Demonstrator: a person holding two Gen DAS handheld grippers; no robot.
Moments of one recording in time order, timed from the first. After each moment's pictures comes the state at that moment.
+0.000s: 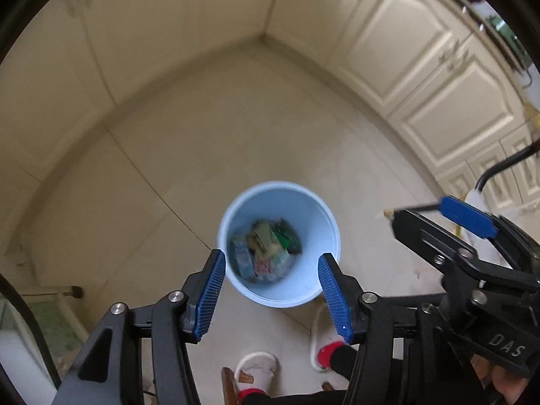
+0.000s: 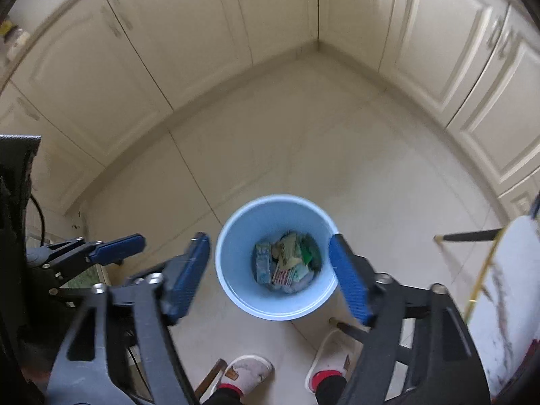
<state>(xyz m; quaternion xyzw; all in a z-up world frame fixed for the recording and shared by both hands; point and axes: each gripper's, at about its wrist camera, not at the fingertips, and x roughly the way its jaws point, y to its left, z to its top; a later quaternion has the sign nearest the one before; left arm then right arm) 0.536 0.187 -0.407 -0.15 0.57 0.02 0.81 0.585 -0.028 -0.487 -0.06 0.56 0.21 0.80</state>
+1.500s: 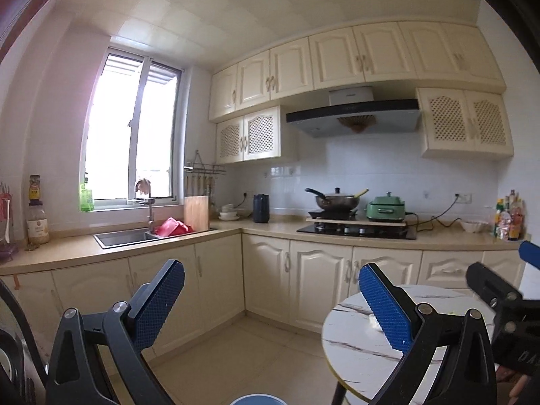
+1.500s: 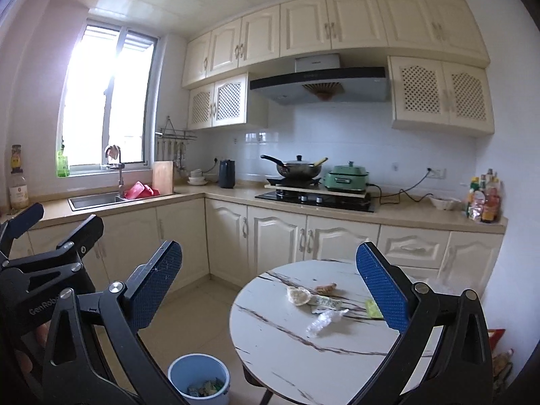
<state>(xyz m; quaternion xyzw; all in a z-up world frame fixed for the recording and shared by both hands) 0.110 -0.058 -0.245 -0.01 0.02 0.02 1.00 0.210 -0.210 -0.055 -0.02 0.10 0.00 0.99</state>
